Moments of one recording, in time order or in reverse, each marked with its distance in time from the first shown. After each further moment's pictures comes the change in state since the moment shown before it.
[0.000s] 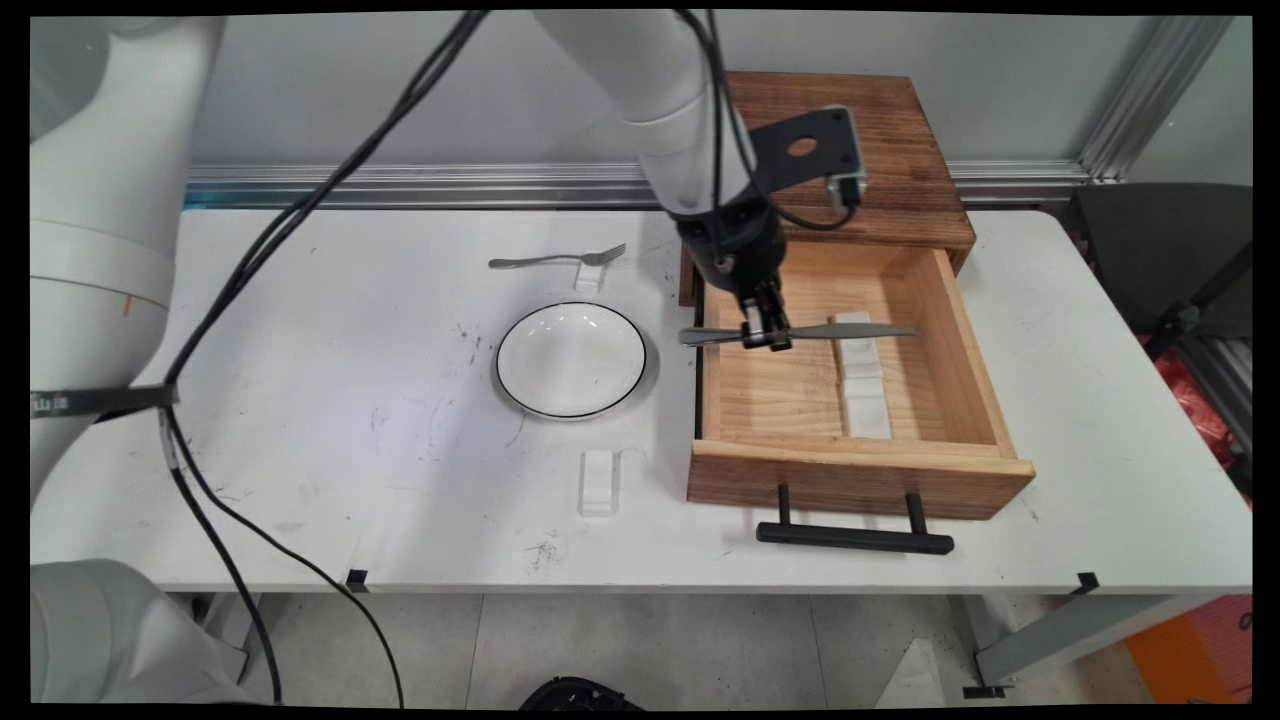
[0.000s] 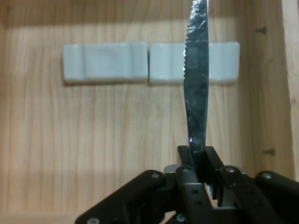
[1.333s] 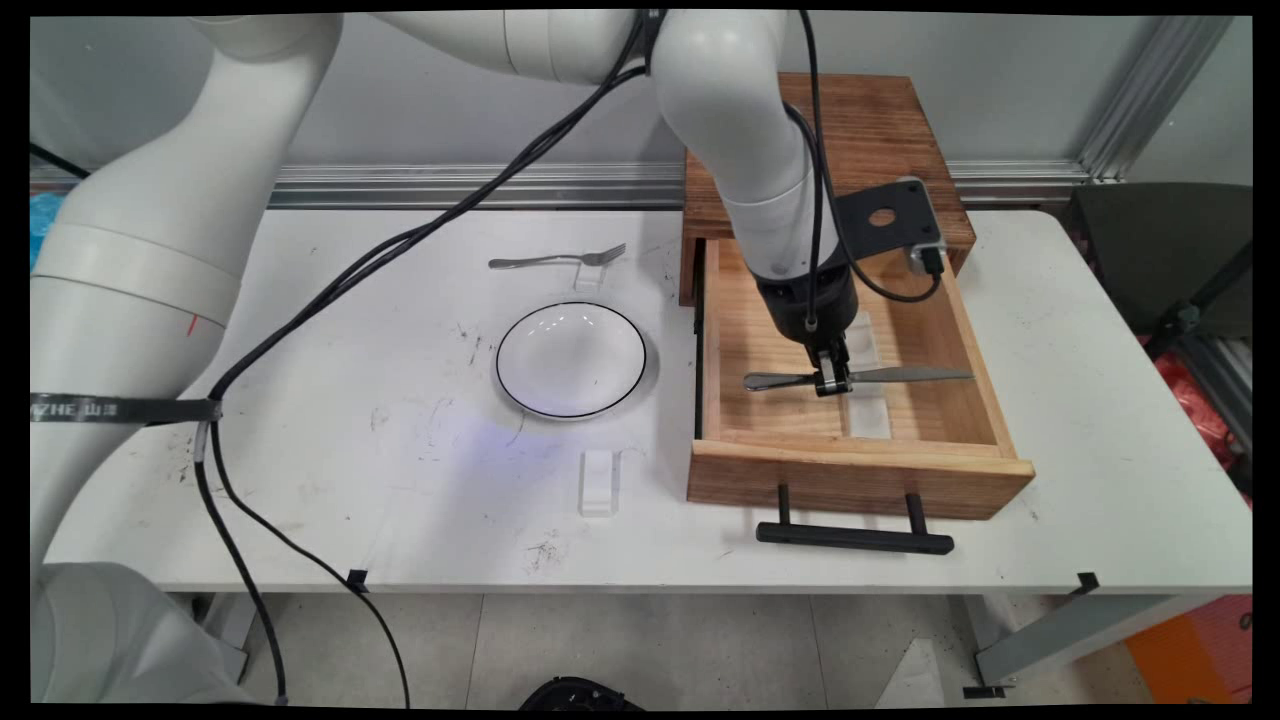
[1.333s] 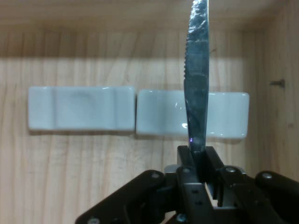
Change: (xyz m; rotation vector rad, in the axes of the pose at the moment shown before) arm 0.038 0.008 0.078 -0.019 0.006 -0.036
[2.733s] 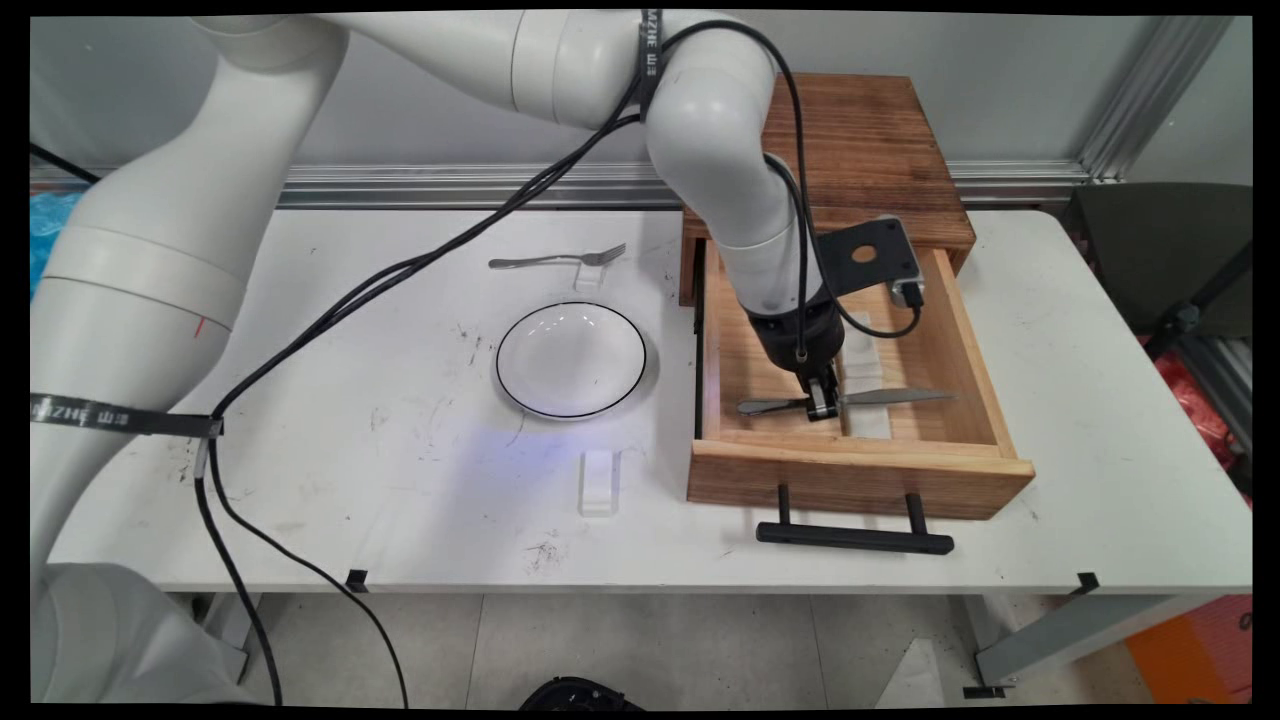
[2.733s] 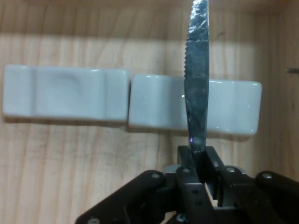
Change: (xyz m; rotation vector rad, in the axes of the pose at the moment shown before) arm -0.018 0.003 0.033 -0.008 0.002 -0.044
